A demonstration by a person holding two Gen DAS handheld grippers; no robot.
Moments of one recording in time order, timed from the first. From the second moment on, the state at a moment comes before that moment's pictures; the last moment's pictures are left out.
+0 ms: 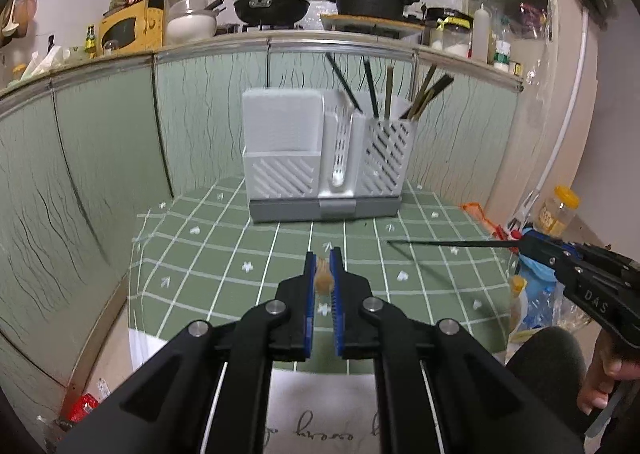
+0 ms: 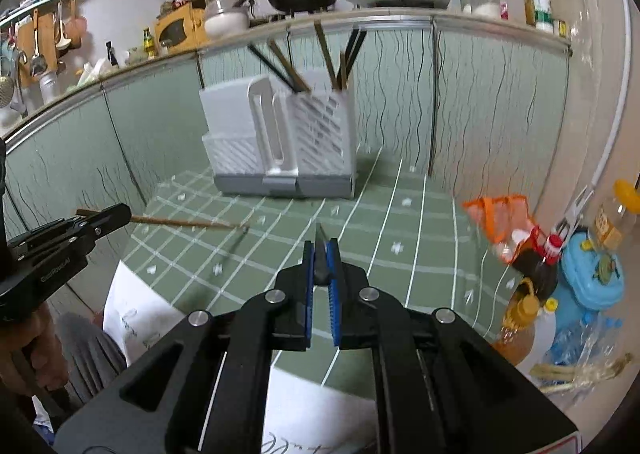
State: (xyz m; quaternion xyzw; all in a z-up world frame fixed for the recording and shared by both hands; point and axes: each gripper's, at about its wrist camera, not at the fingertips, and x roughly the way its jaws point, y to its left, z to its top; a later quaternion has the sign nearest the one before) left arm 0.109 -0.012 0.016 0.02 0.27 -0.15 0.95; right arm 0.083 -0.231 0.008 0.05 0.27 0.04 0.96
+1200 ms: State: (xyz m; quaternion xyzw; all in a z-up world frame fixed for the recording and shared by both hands) left arm 0.182 -0.027 0.206 -0.03 0.17 -0.24 0.95; right arm 0.142 -0.248 0.209 0.02 0.15 0.06 0.99
